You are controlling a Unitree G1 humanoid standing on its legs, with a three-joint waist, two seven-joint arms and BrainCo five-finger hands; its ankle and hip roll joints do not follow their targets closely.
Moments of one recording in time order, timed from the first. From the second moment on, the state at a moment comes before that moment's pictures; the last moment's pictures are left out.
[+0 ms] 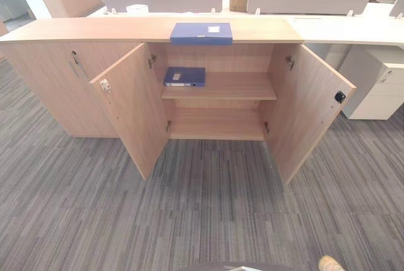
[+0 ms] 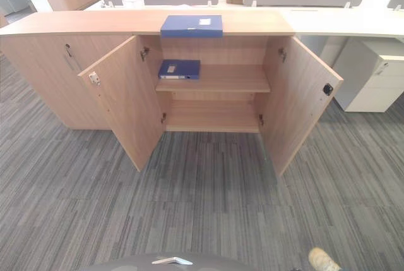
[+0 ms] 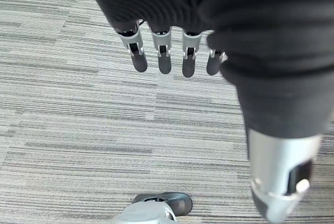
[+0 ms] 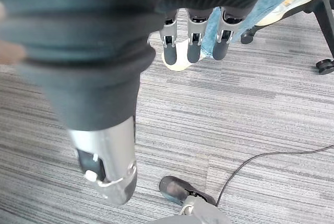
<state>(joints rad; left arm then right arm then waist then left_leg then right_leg) 0.12 0.14 -0.08 1.37 -0.11 -0.01 0.05 0.02 -0.18 0.16 1.39 0.01 0.07 -0.07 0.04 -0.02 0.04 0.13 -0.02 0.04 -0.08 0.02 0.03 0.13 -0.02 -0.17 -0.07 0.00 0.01</state>
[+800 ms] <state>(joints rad) 0.12 0.14 -0.08 1.37 -0.13 -0.01 0.03 0.02 -0.18 0.15 1.39 0.02 0.07 -0.07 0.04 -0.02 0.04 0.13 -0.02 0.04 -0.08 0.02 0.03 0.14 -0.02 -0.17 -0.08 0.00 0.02</state>
